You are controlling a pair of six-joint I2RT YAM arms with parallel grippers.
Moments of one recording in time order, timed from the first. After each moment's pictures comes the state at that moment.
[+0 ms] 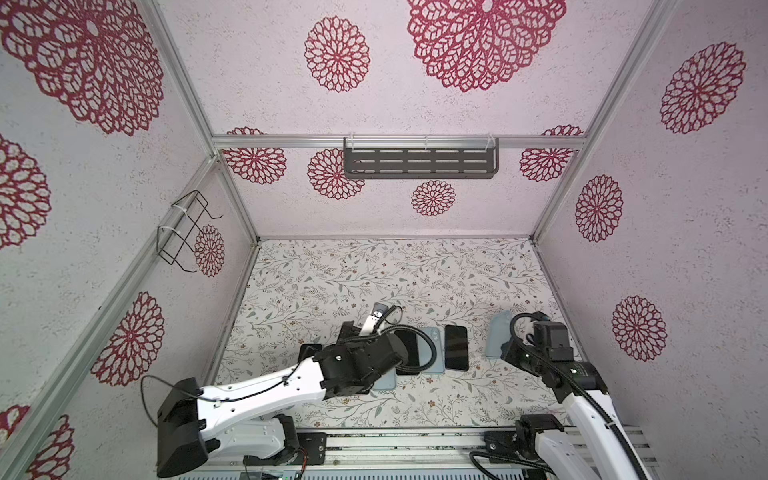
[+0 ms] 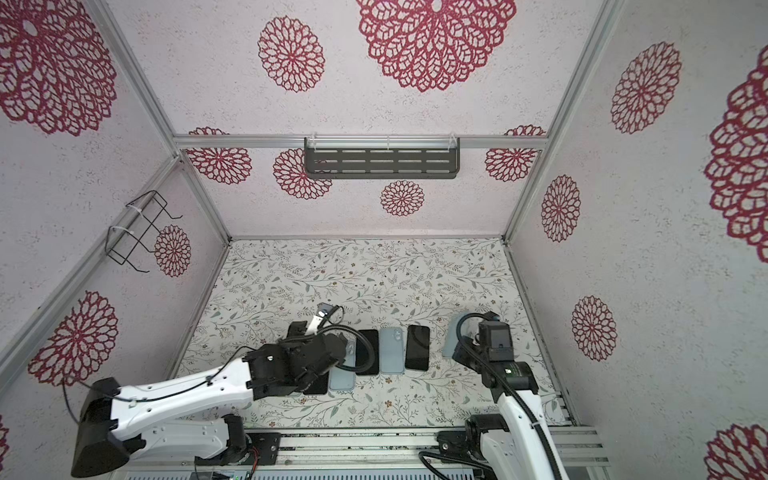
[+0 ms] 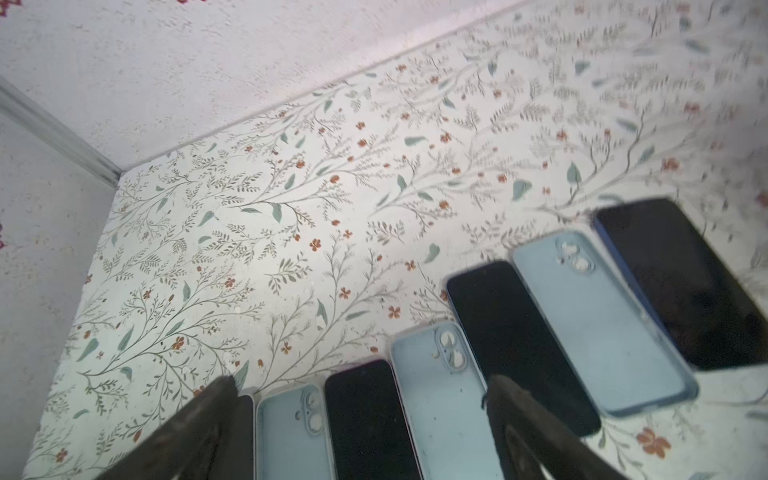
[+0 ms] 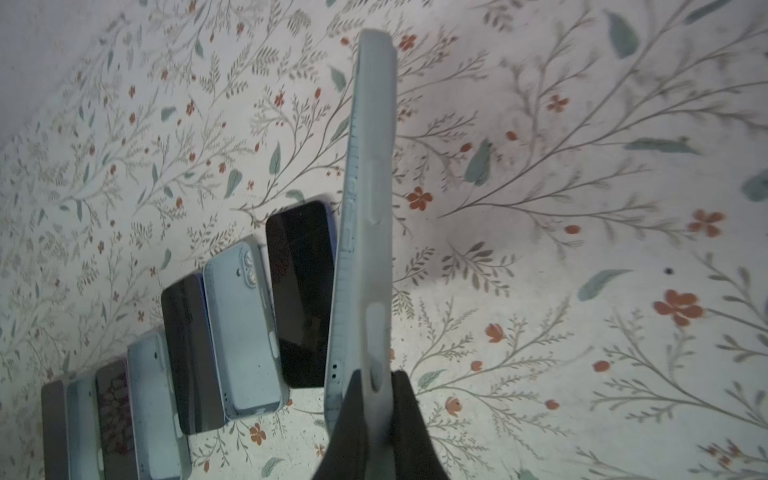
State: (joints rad) left arm -1.08 1.15 0.93 -0.64 -0.81 -0.53; right arm 0.18 0.76 0.57 -0.74 -0.08 0.54
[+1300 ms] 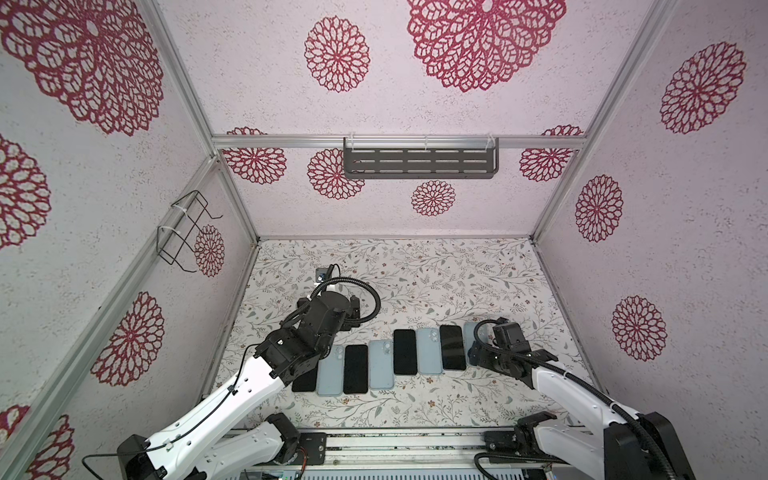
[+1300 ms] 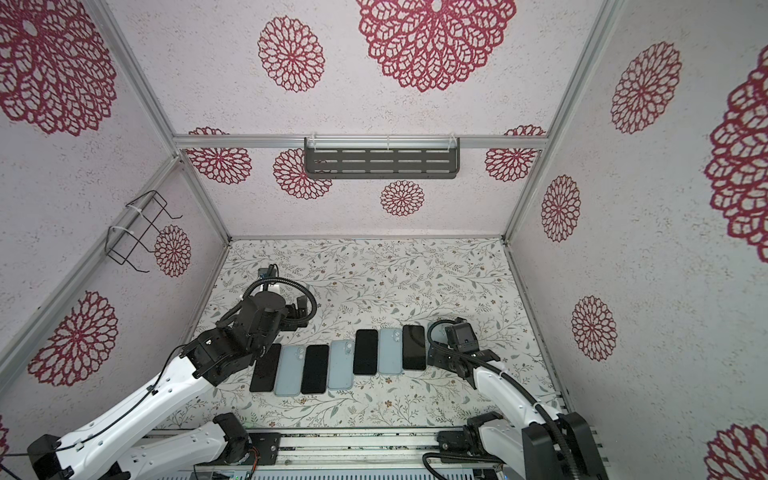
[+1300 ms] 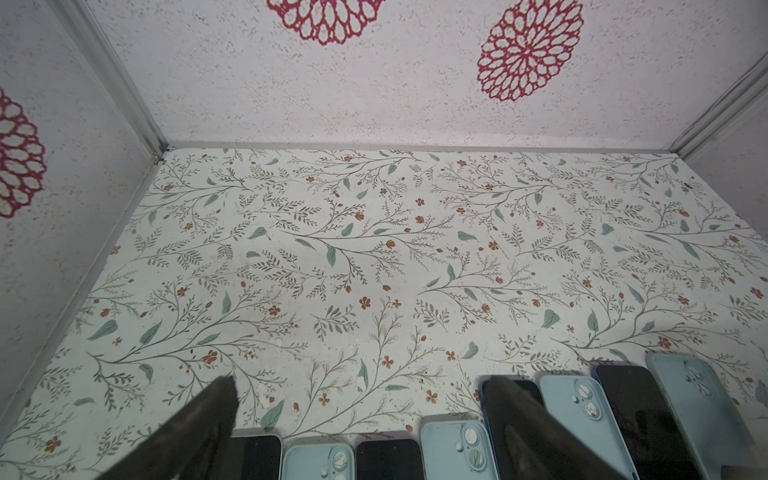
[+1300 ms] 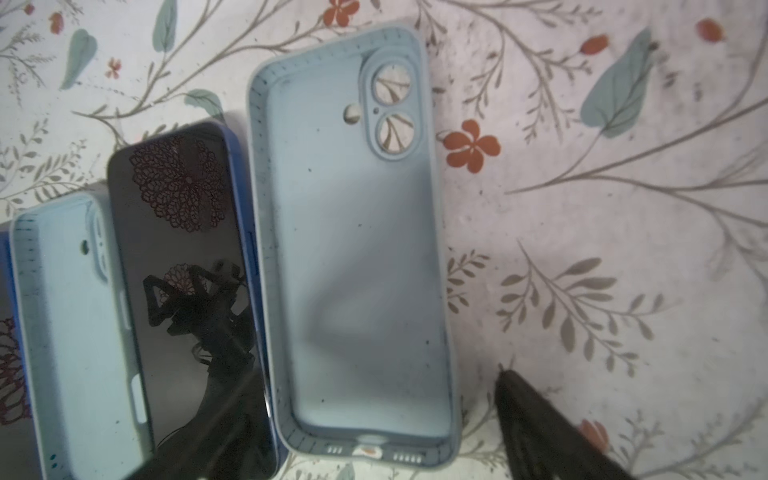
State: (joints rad) left arm -0.71 1.00 0.97 -0.60 -0.60 -0.45; right arm 0.30 1.02 0.42 -0.43 0.02 0.52
